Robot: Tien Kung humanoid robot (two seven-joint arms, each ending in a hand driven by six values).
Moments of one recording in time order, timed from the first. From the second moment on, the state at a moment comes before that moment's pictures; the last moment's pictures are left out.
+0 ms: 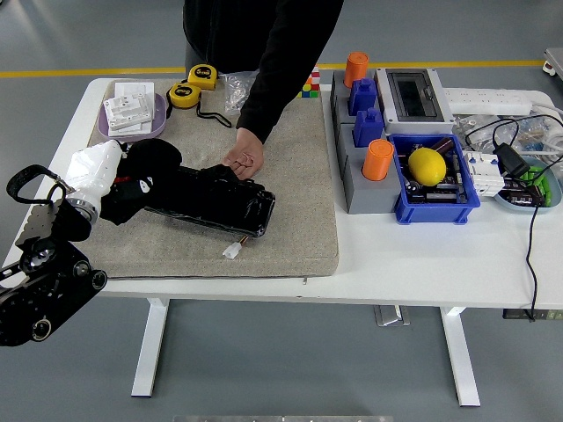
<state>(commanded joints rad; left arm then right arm) -0.52 0.38 -0.75 -1.08 1.90 0.42 0.40 -0.07 -0.29 0.98 0.21 -0.34 0.02 -0.06</state>
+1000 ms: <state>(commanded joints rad) -0.57 0.31 -0.59 -1.15 1.89 0.42 0.43 -0.06 -0.29 0.98 0.21 -0.33 0.03 -0.06</state>
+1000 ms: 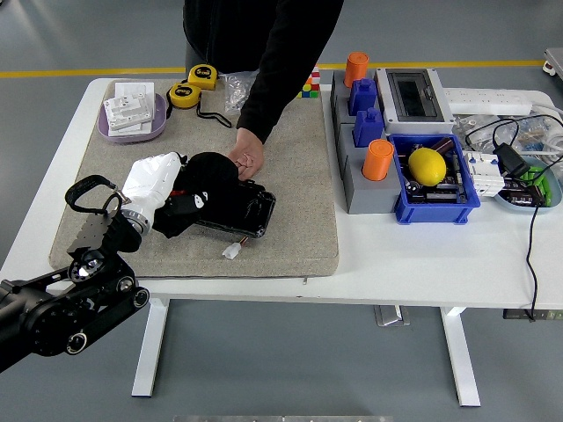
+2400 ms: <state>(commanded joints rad) -0.60 0.26 -0.47 -1.22 1.91 0.41 0.48 -0.06 -0.29 0.95 0.20 -0.31 0.03 -0.06</state>
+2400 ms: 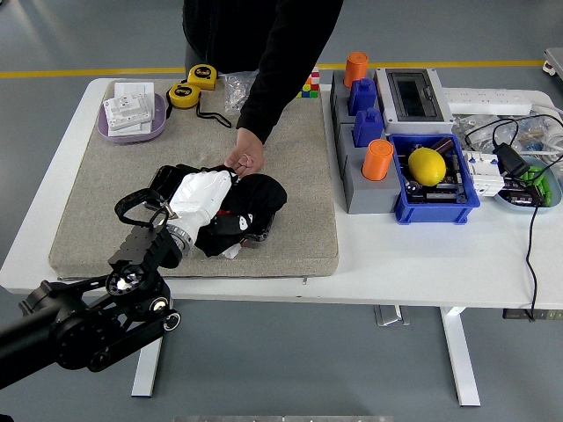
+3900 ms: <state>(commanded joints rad) -0.54 0.35 -0.67 -1.10 1.93 0.41 0.44 -0.07 -0.29 0.98 0.20 -0.33 0.03 -0.07</state>
